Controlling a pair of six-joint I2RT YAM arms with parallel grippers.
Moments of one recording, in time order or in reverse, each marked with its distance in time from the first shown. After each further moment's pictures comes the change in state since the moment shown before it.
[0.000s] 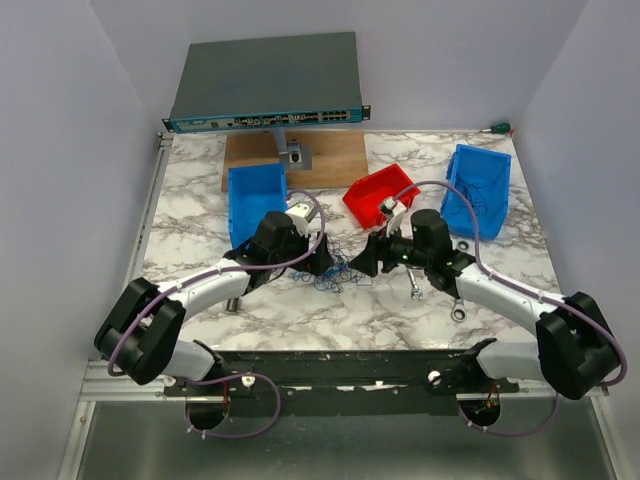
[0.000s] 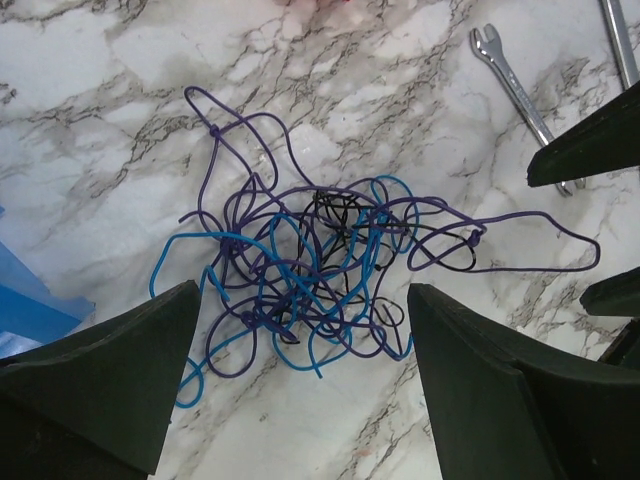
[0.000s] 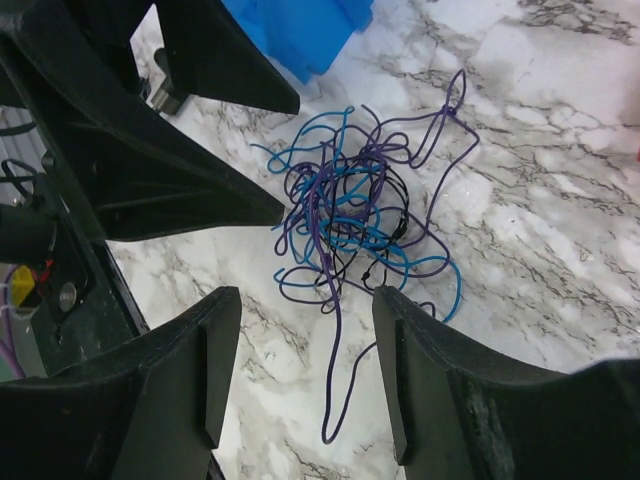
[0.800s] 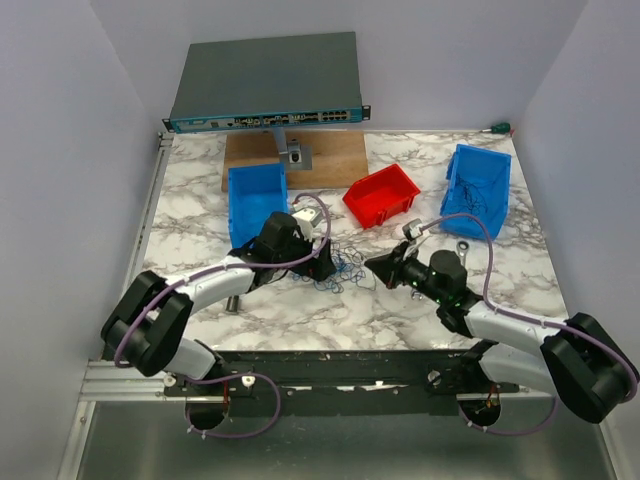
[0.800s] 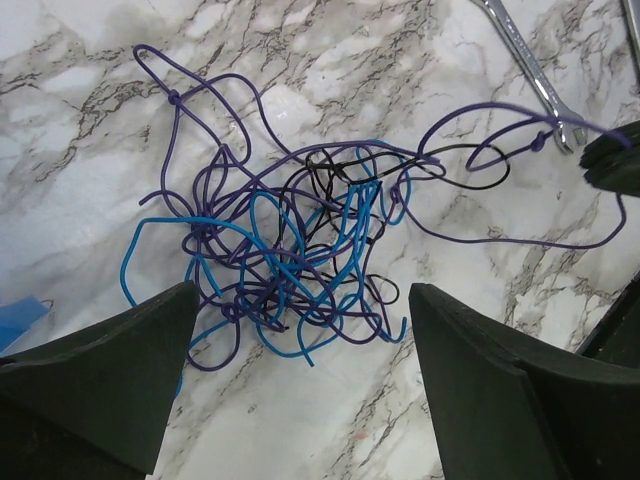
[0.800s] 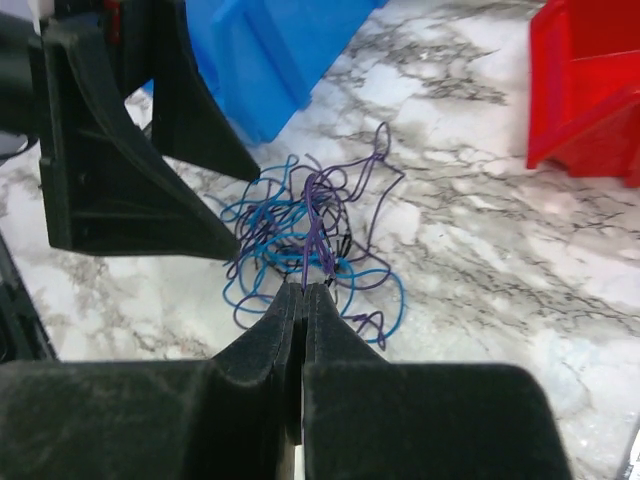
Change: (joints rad) left arm -0.004 0.035 0.009 -0.035 0.066 0.028; right arm 0.066 -0.133 -0.364 0.502 0.236 0.028
